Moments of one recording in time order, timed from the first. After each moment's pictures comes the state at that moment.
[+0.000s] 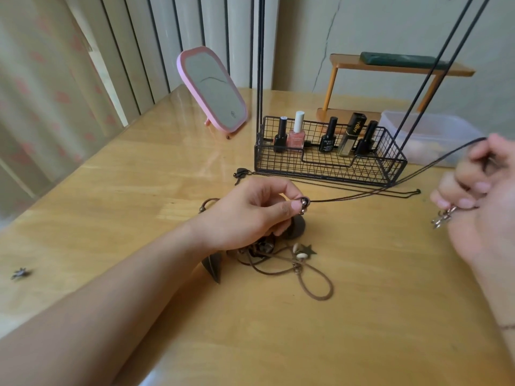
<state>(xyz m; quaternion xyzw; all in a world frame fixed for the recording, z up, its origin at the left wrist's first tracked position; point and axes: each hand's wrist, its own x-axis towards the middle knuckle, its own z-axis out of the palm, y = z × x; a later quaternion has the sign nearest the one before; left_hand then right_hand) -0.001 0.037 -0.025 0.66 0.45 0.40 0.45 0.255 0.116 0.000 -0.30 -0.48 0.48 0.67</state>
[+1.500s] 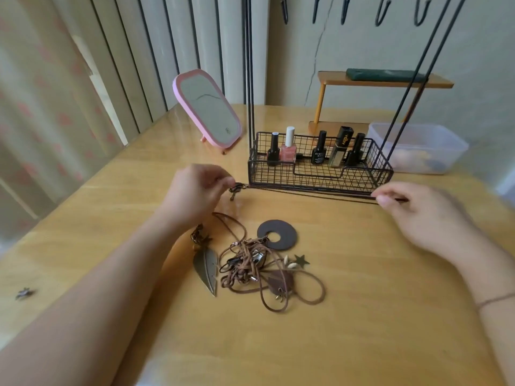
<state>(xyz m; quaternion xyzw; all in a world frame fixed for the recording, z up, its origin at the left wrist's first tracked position) -0.063 0.063 -0.029 0.60 0.69 0.39 0.09 0.277 0.147 -0.015 -0.57 -0.80 0.07 0.18</state>
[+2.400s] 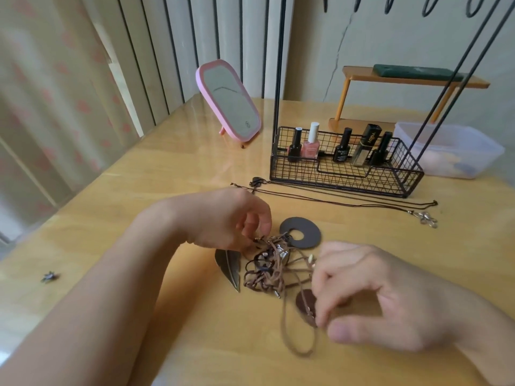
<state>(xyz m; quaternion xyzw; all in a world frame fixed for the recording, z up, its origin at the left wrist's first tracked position) -0.058 0.025 0.001 0.77 0.58 0.07 0.24 0.209 0.062 -0.022 -0.07 -0.93 0.34 0.13</state>
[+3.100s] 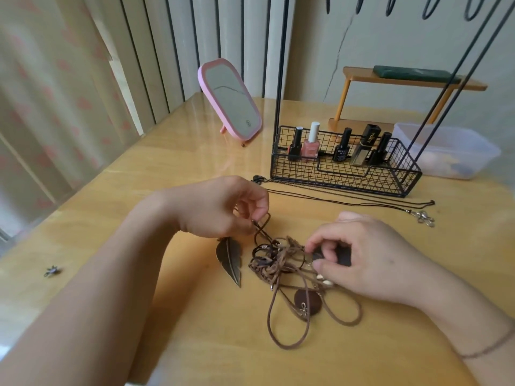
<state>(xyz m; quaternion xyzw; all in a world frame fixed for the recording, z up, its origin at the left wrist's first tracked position) -0.065 0.023 0.009 0.76 0.55 0.16 0.29 0.195 0.075 -0.022 -0.30 -0.93 0.16 0.11</state>
